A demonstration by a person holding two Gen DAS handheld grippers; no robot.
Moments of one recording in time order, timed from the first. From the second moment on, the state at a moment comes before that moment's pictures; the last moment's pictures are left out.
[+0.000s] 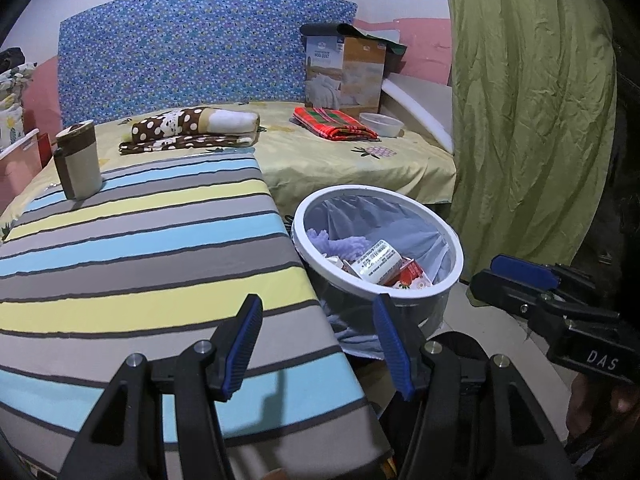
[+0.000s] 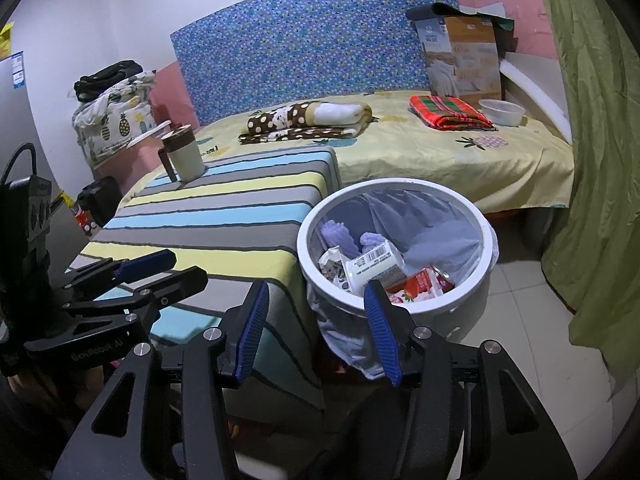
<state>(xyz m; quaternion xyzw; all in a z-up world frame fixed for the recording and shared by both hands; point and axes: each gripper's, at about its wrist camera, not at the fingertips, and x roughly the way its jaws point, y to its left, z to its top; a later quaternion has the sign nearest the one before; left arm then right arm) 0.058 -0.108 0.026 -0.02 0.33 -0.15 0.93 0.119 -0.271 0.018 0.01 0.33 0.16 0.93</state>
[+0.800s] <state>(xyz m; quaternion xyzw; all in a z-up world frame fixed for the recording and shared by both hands) 0.036 -0.102 0.028 -0.03 0.33 -0.14 0.93 0.102 -0.264 0.014 0.01 0.33 0.16 0.93</state>
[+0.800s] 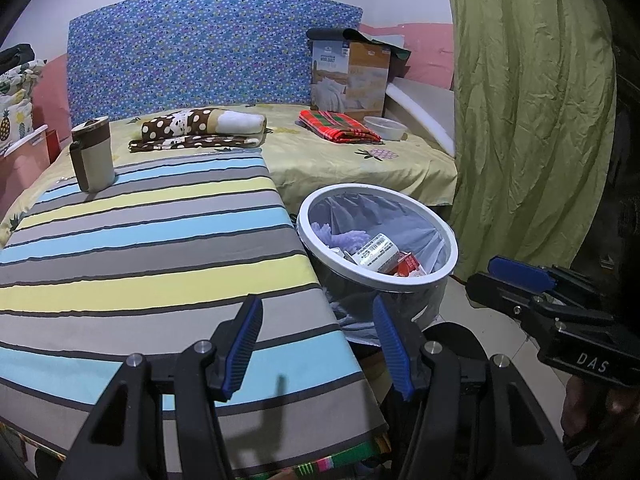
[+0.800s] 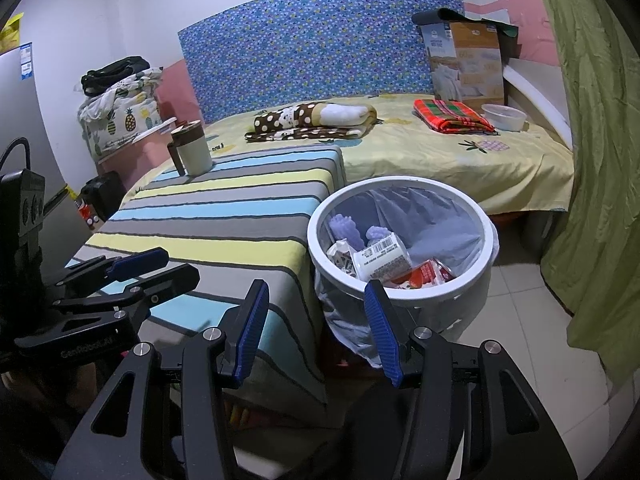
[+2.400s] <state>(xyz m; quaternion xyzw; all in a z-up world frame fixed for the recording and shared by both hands) 0.037 -0.100 0.025 -0.02 0.33 -0.13 0.94 0.104 -0.260 0.012 0.00 0.33 0.17 0.93</state>
